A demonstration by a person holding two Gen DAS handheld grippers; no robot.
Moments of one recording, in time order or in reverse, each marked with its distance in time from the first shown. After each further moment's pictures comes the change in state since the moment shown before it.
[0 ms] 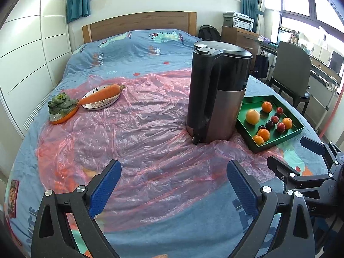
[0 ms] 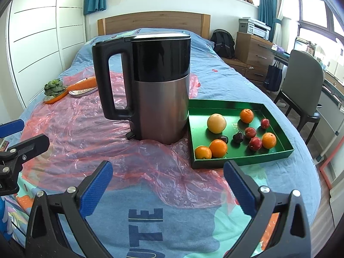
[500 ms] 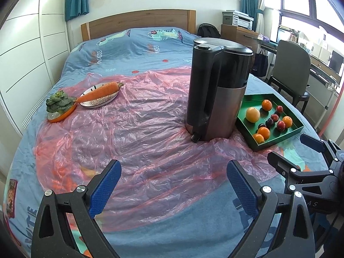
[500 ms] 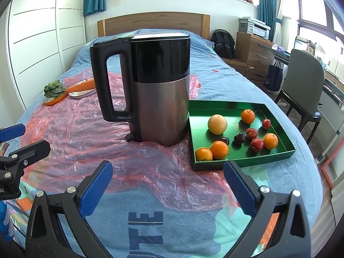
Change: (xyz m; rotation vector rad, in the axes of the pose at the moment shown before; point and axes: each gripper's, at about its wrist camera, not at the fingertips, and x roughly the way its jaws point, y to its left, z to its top) left arm 0.006 0.002 -0.001 -0.001 0.013 -0.015; right arm 0.005 -0.002 0.001 0.008 -0.005 0.004
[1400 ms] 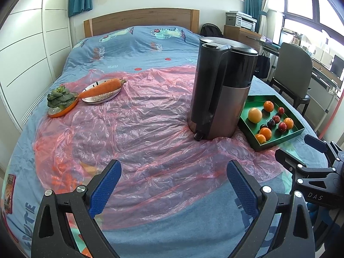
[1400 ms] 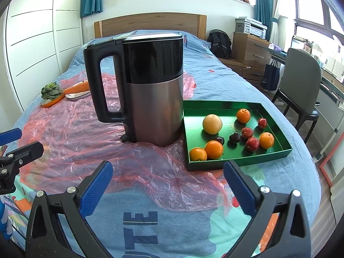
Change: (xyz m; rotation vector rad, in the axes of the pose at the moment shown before) left arm 0.001 0.007 -0.003 -0.026 0.005 0.000; right arm -0.003 -0.009 -0.001 0.009 -0.006 -0.014
